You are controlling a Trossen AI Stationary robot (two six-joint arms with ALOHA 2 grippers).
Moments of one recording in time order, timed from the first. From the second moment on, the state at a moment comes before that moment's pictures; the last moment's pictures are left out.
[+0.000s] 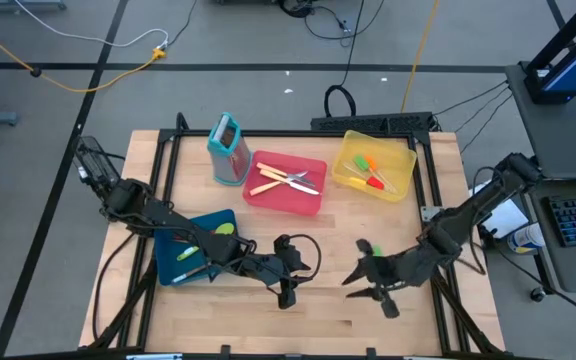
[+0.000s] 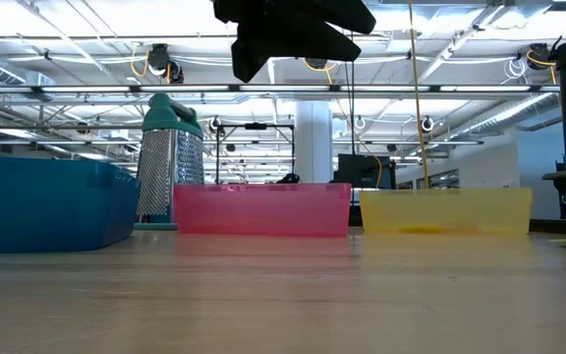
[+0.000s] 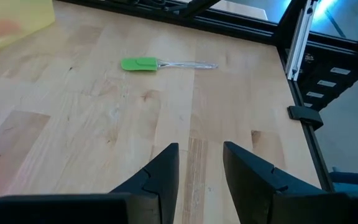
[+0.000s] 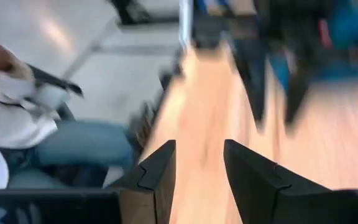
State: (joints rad) left arm -0.40 1.83 1.24 0.04 -0.29 -0.41; right arm 0.68 1.21 0.92 -0.21 0.24 0.40
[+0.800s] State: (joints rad) left arm -0.38 1.83 1.24 0.03 -0.29 -0.42; right arm 0.64 1.20 0.61 -0.90 0.32 1.50
